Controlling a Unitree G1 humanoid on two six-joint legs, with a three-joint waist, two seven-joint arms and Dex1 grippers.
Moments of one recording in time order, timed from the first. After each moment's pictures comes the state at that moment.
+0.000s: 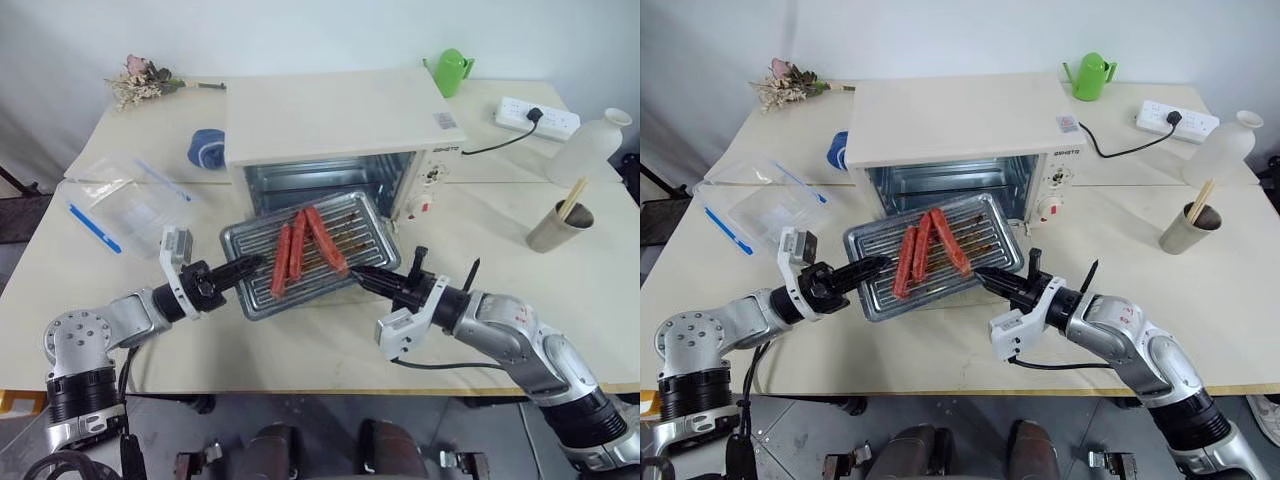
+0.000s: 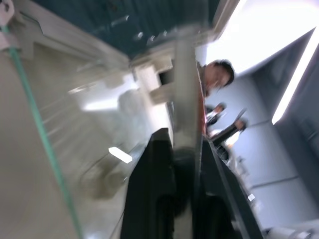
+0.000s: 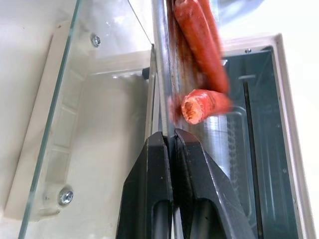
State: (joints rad) left arm -0.38 0.49 0.46 0.10 -1.44 1.36 -0.33; right arm -0.31 -0.68 0.23 -0.27 -0.60 -0.50 0.47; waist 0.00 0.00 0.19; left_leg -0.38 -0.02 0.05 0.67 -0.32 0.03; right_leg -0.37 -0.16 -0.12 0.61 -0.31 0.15
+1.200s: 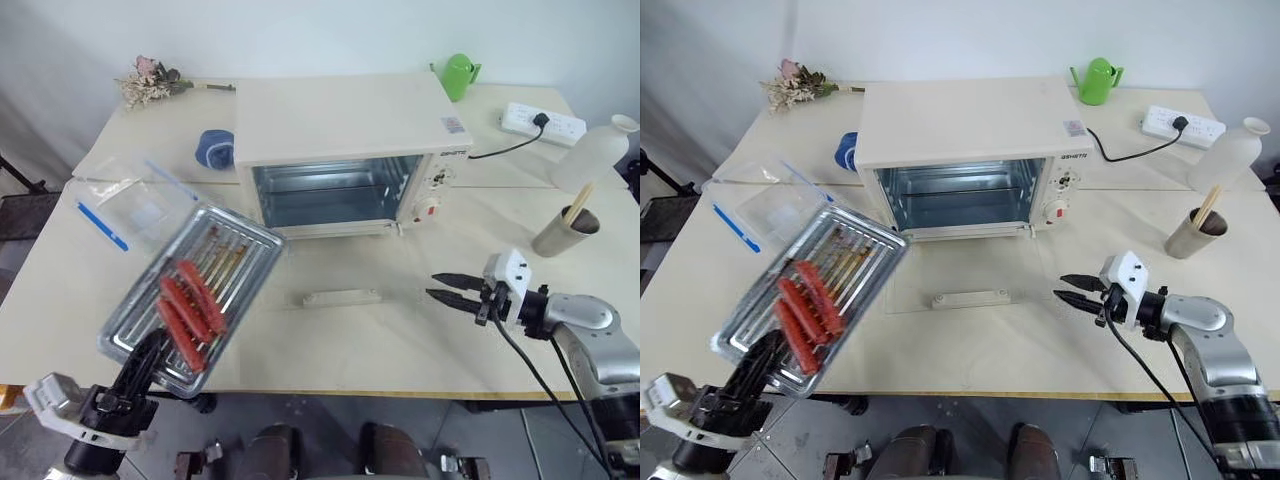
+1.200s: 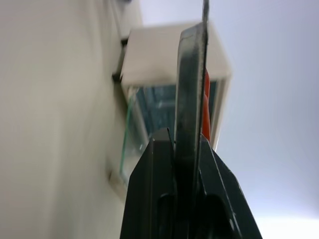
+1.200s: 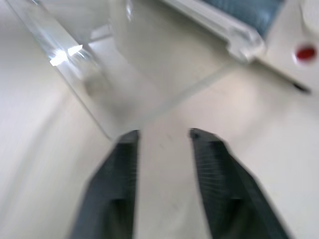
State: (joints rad) left arm 0.64 0.10 0.66 -0.58 -1.94 0.74 -0.08; right arm -0.30 -0.78 -0.02 0.18 0.40 0.14 1.06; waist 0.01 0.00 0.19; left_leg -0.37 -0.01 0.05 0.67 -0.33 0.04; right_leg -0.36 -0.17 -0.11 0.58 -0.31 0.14
